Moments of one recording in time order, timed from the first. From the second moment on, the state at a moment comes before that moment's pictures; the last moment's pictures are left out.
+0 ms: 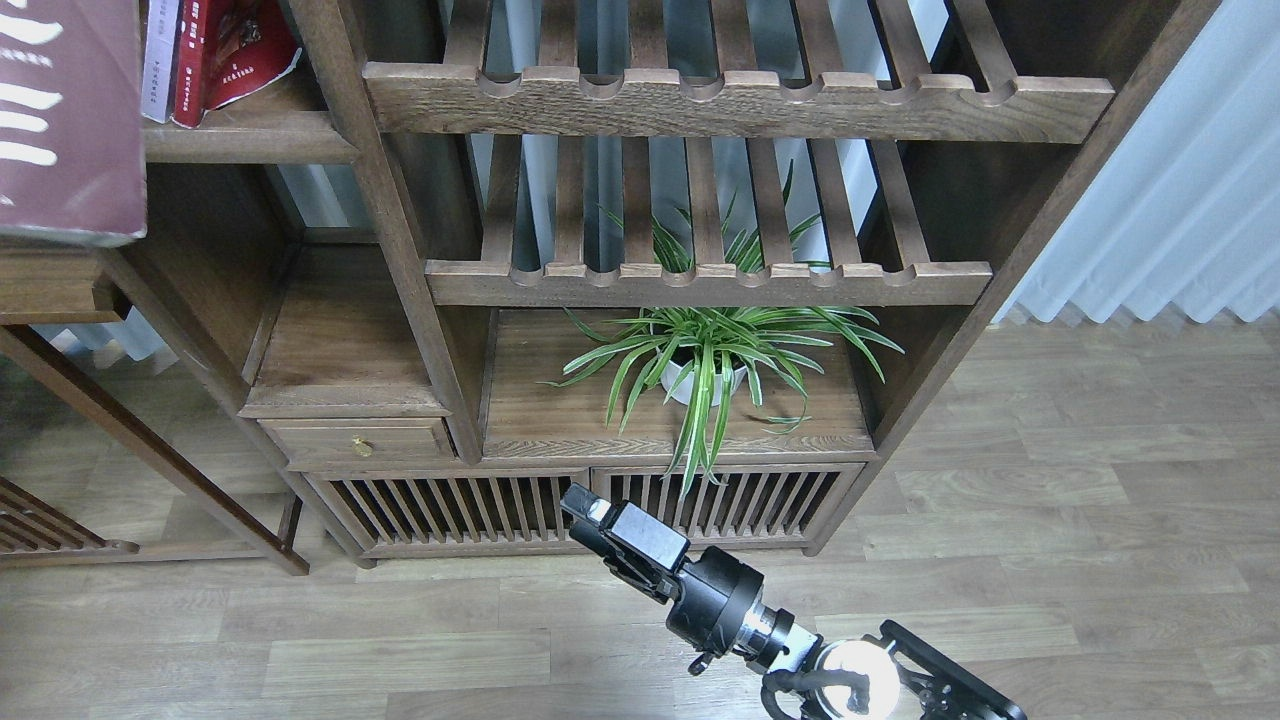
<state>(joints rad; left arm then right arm) -0.33 1.28 -1.34 -1.29 -0.51 -0.49 0.44 0.06 0.02 0.81 1.12 0.14 0.58 -0.27</state>
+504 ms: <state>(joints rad) -0.98 1.15 -0.94 -1.01 -0.24 -0.49 0.47 0.06 0.01 0.81 1.13 0.13 0.58 -0.27</state>
